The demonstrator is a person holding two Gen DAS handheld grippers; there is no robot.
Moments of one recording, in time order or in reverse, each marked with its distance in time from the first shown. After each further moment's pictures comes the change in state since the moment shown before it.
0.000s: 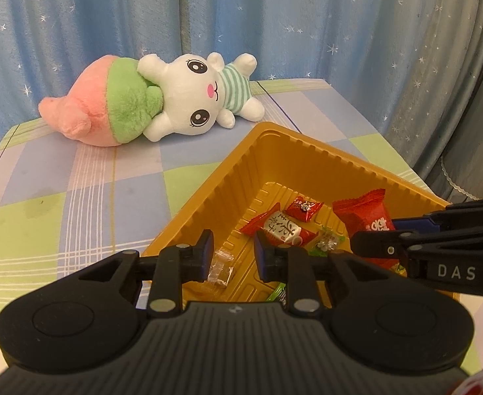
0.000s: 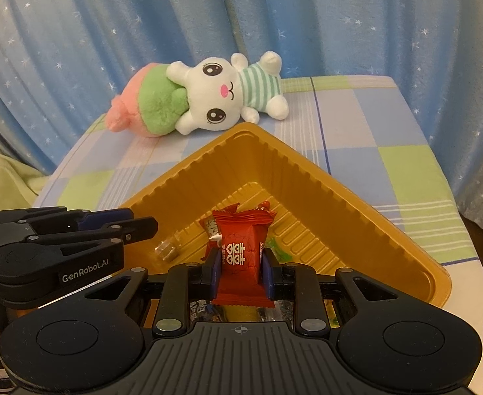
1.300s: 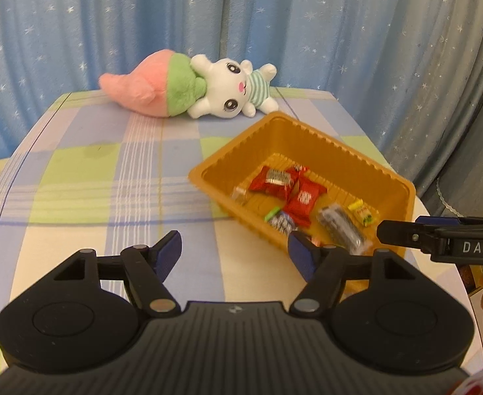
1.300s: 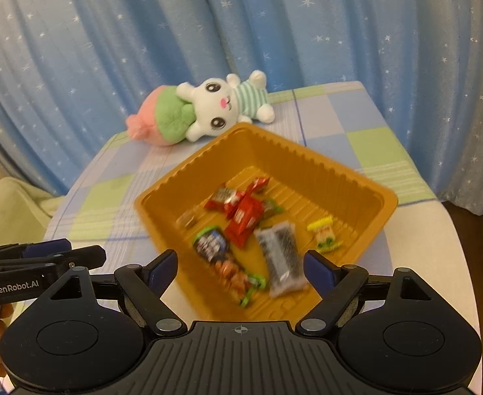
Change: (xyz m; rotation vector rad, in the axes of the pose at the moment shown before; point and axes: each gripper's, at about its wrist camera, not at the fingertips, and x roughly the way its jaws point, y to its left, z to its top) left arm -0.125 0.007 -0.073 -0.131 -0.033 0.036; right arm -0.089 0.012 -0.074 0.064 -0.098 0.010
